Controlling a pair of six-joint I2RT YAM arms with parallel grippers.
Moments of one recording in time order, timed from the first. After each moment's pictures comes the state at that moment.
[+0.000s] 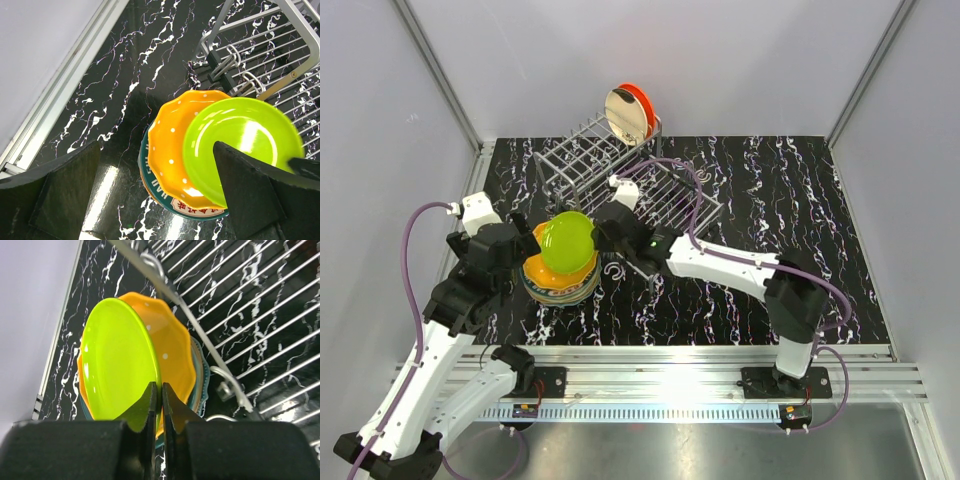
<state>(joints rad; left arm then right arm) -0.43 0.71 0.96 -0.79 -0.69 -0.47 1.04 1.85 1.47 -0.16 0.38 0.78</state>
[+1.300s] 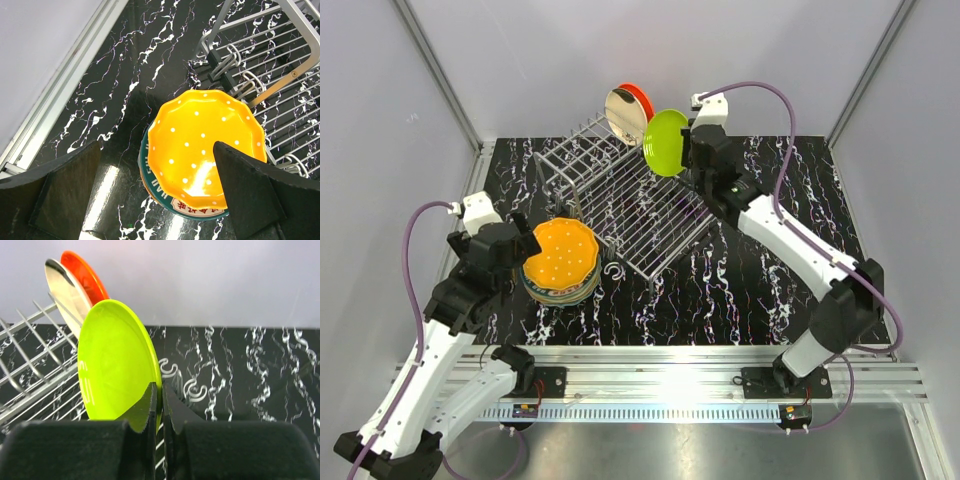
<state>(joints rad) -0.43 0.71 0.96 -0.79 -0.69 -0.47 0.63 1.59 1.50 -0.09 0.57 0.15</state>
